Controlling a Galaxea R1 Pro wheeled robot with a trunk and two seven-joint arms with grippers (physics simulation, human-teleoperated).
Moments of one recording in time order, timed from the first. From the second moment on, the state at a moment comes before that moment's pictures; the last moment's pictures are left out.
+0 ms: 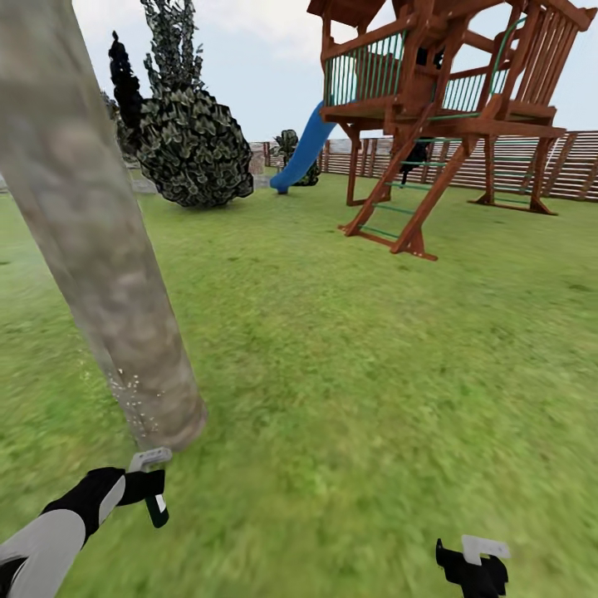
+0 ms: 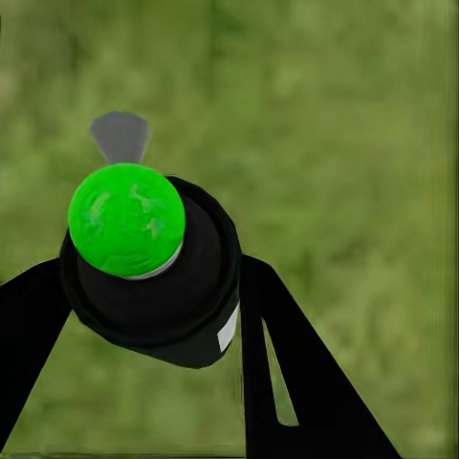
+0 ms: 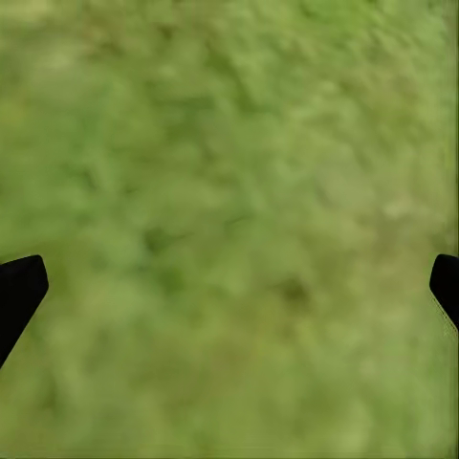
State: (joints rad) left arm -0.75 0.23 0.27 -0.24 -0.10 0.39 -0.26; right arm -0.48 -0.11 -0.36 -0.07 0.28 -0.42 -0.23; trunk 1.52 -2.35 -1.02
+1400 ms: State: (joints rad) left arm -0.75 0.23 0.27 -0.24 -0.10 0.39 -0.25; right arm -0.48 -0.11 -0.36 -0.07 0.29 -0.42 -0.23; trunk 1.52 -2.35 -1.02
